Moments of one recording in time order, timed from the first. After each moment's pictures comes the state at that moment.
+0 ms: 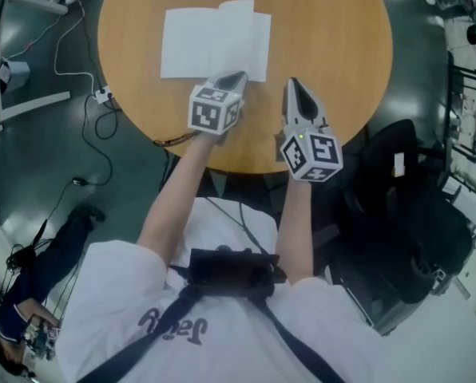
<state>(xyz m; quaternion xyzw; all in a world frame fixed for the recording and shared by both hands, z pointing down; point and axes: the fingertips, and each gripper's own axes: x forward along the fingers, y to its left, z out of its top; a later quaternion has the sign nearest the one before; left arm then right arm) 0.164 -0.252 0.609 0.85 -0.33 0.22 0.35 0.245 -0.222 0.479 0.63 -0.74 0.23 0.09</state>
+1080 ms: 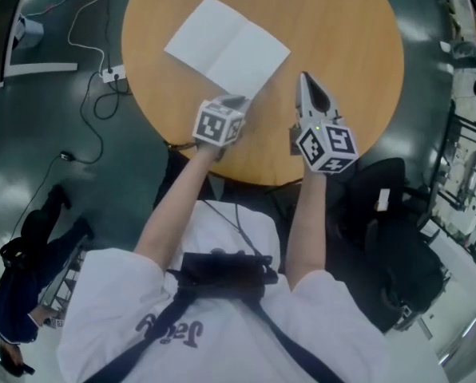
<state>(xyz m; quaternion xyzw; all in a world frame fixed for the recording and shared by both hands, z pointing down) 0.150 -0.209 0.654 0.81 -0.34 0.25 0.42 0.235 -0.281 0.472 0.53 -0.81 0.21 0.11</state>
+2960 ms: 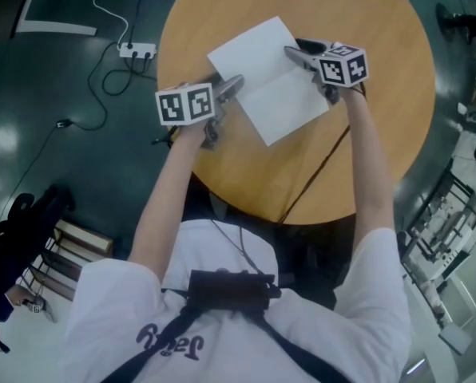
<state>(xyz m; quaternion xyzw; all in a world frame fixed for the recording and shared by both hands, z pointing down) -0.038 -0.326 0.661 0.67 -0.48 0.01 0.57 0.068 -0.460 0.656 0.12 -0.87 0.28 0.38</state>
